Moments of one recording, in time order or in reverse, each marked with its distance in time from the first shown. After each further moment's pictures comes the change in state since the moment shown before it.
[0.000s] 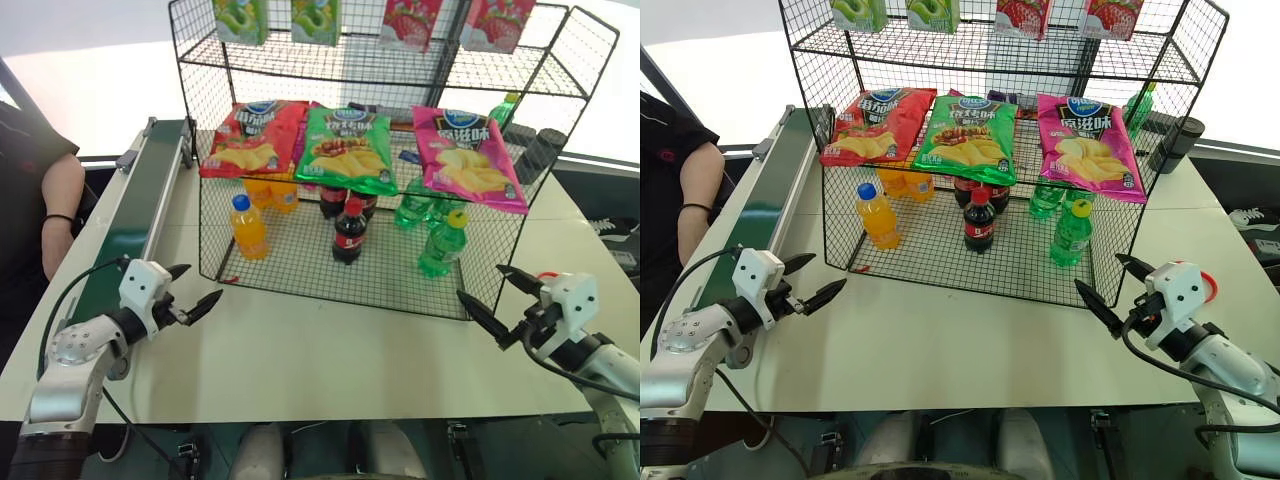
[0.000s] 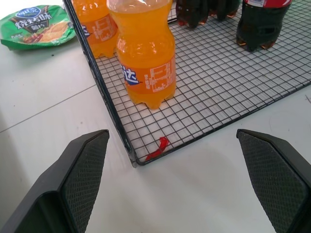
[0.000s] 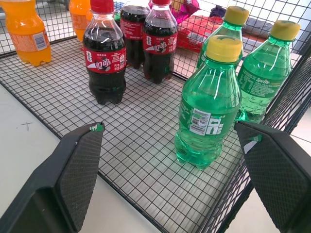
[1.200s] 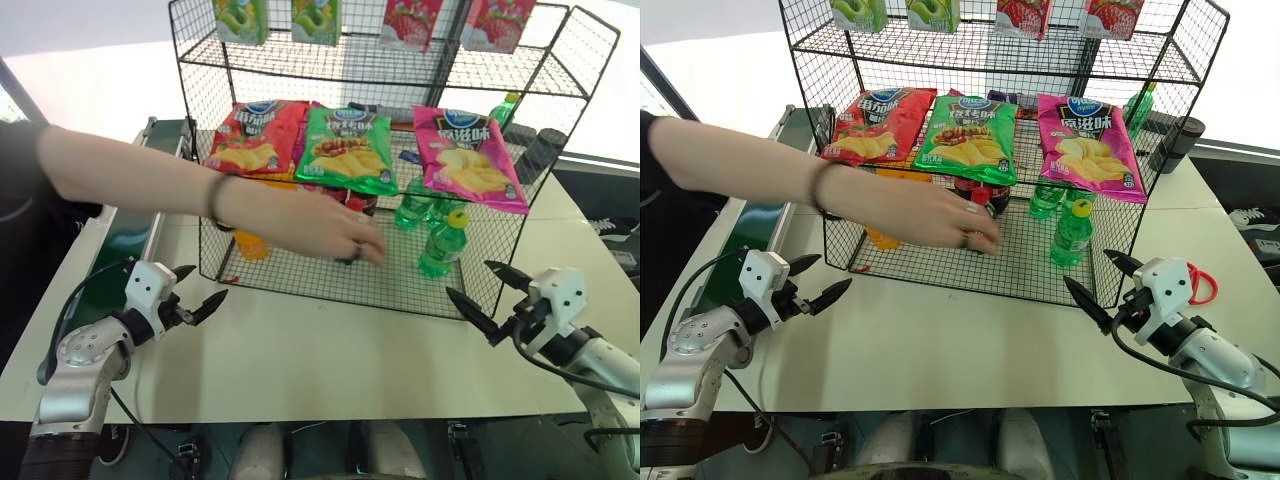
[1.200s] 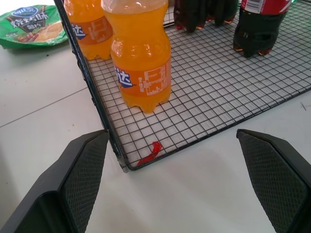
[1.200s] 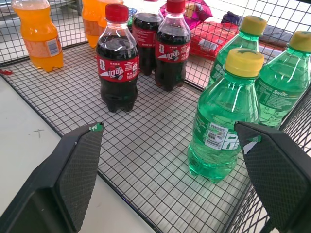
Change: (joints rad) left arm -0.002 -0.037 -0.008 -0.001 0.001 0.003 0.009; right arm -0.023 -0.001 0.036 -0.027 0.001 0.030 -0.012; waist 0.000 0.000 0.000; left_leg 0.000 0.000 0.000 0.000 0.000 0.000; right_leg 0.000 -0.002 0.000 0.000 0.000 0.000
